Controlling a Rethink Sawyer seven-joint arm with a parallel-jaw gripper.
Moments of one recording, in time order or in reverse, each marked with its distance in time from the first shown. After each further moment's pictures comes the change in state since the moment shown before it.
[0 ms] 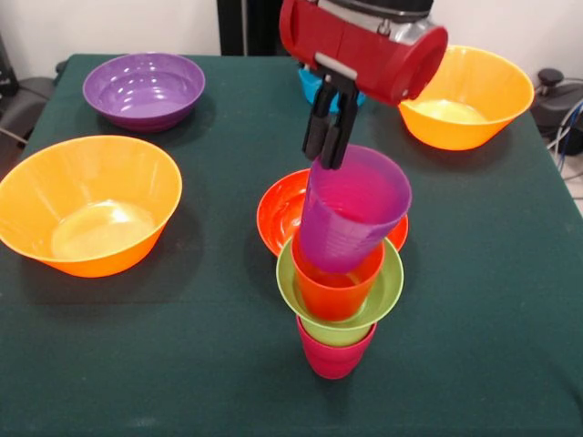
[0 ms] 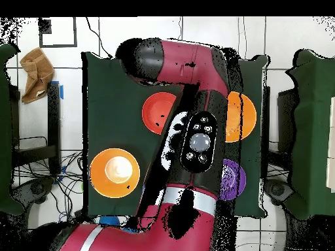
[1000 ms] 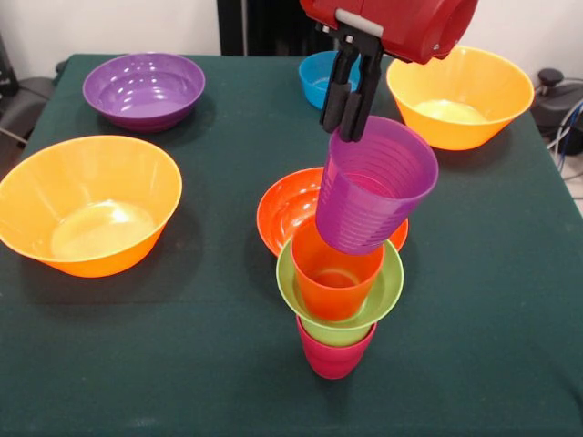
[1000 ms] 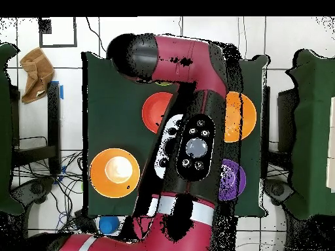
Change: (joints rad) arm 0.014 -0.039 0.000 0.000 0.000 0.007 0.000
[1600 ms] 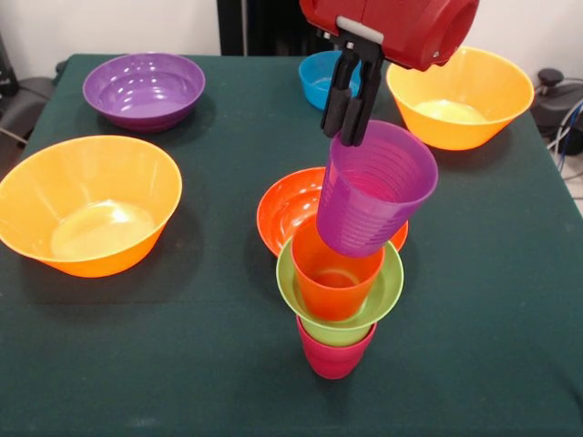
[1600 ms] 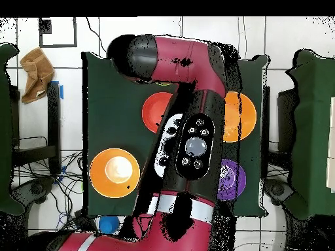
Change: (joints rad) arm 0.001 0.007 0.000 0.000 0.000 0.000 0.000
